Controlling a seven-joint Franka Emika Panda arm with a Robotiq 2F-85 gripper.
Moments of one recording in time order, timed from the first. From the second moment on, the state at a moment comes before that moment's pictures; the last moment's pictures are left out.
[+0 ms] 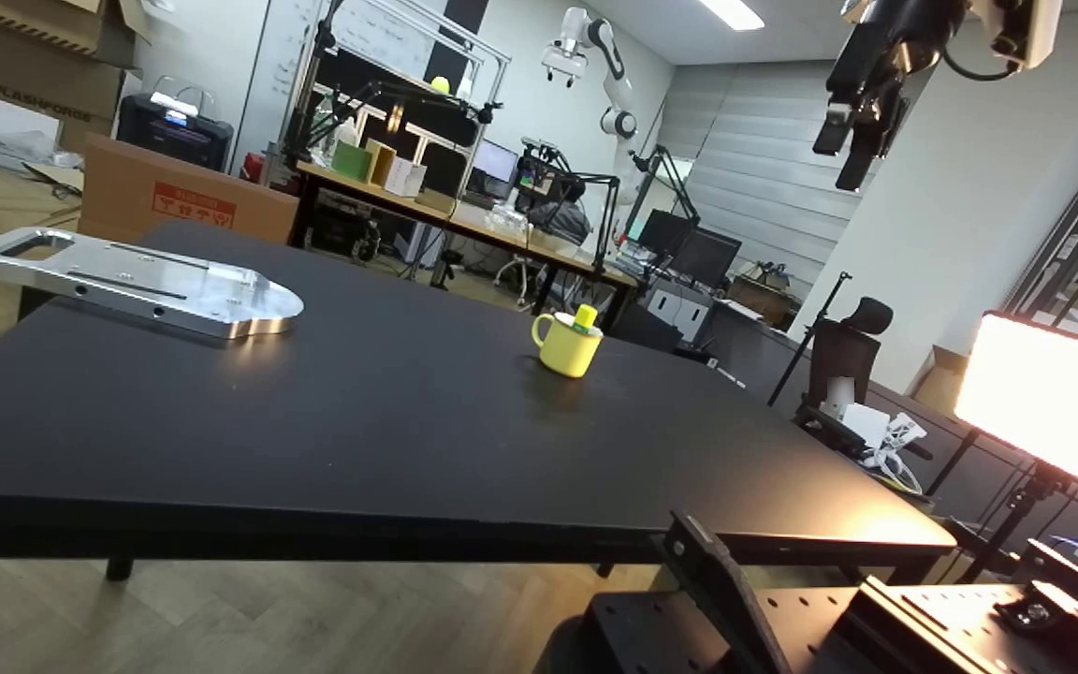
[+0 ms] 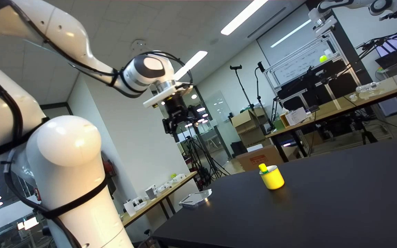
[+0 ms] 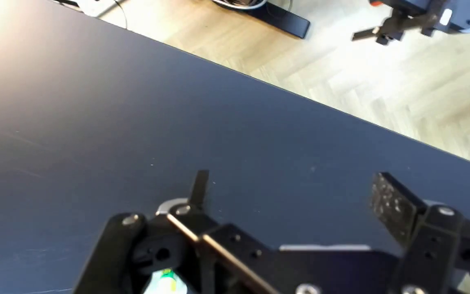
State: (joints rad) arm 0.09 -0.43 -0.03 -2.52 0.02 2.03 -0.30
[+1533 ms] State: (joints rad) arm -0.01 -0.09 -0.08 -2.22 -0.29 2.28 -0.54
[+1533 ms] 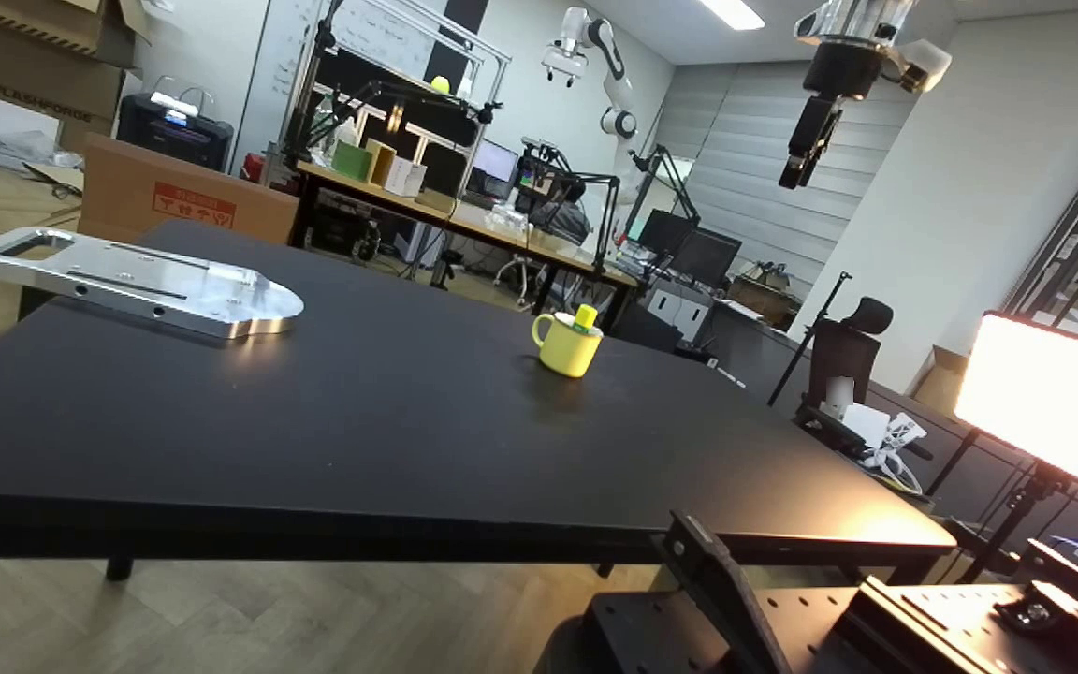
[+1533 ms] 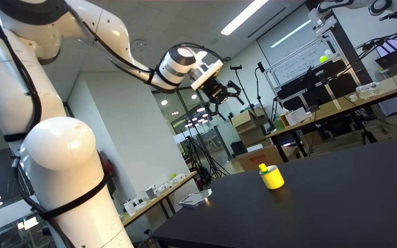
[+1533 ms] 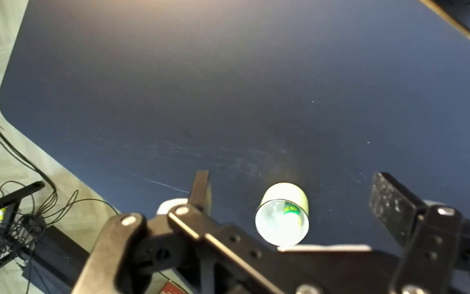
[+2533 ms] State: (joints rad) arm -0.02 0.57 0.03 -1.60 -0.16 2.25 -0.55
